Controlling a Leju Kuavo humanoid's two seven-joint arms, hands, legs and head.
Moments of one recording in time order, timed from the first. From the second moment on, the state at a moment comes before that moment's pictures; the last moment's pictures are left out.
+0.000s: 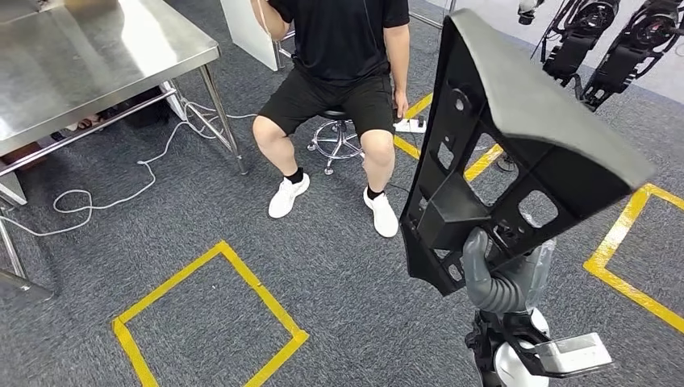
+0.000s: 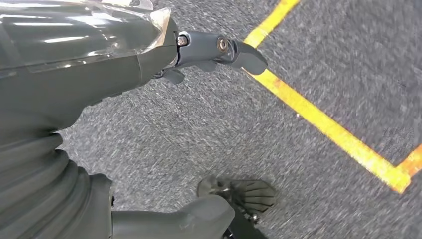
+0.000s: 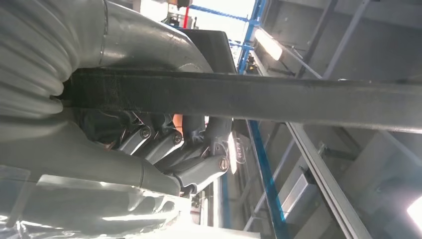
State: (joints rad) left arm -0.05 -0.05 0.33 -0.21 -0.30 0.22 -0.43; right arm 0.00 0.03 0.16 -1.94 0.10 -0.07 -0.66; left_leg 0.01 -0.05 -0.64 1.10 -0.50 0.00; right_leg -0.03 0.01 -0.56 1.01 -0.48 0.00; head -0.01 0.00
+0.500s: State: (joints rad) left arm -0.06 -0.05 0.33 -0.21 -0.31 0.22 -0.43; right arm 0.01 0.03 0.16 -1.94 0.11 -0.07 -0.66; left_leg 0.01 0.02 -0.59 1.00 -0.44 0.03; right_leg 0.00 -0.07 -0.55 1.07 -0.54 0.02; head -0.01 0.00
